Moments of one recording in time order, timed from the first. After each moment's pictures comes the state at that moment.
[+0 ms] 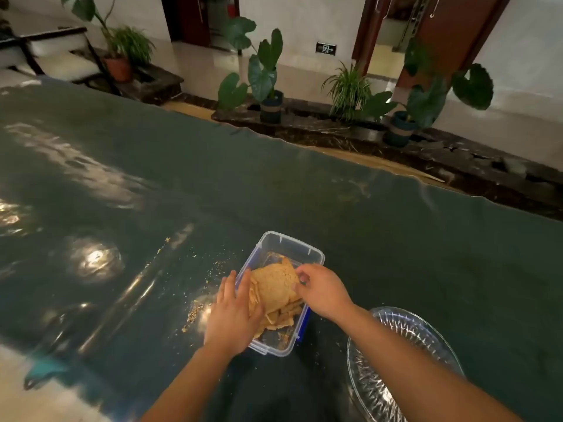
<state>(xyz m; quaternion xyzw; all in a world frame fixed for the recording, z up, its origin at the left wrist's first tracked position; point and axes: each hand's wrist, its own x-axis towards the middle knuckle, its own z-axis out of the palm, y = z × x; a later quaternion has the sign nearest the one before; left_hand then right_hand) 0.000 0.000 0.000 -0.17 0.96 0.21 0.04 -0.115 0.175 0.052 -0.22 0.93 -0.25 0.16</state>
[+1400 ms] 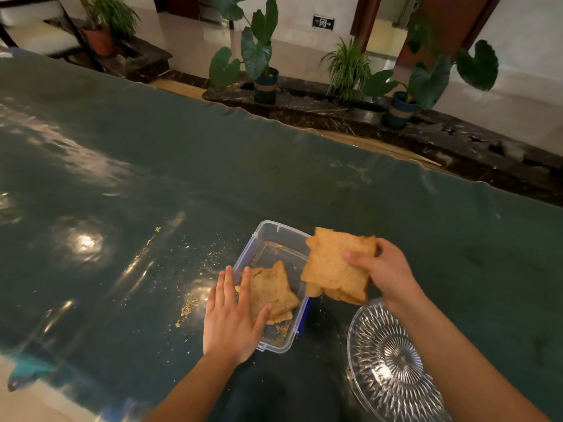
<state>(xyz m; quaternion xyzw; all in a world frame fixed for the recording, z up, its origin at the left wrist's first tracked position) 0.010 0.012 -0.030 -0.16 0.98 0.11 -0.02 -0.138 0.253 0.092 0.09 0.77 -0.61 0.17</state>
